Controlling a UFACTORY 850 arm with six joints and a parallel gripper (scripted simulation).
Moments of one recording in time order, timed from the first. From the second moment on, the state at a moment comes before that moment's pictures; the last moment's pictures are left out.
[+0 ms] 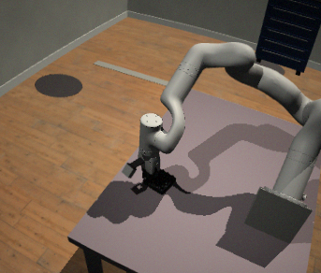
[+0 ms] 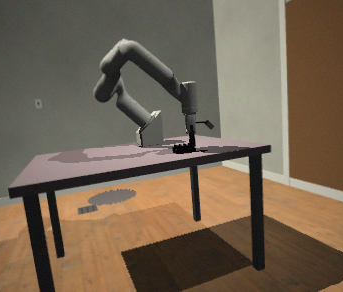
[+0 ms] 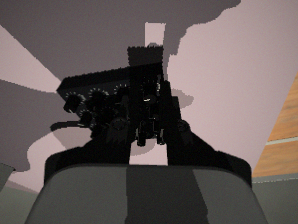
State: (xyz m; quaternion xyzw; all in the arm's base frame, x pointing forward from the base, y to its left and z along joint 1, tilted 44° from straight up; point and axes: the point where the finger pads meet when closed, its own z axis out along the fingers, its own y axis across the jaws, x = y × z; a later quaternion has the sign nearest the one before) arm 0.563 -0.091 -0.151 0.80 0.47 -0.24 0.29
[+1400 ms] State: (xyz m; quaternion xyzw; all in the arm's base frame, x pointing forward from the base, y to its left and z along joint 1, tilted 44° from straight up) arm 0.563 -0.091 -0.151 0.80 0.47 -0.24 0.29
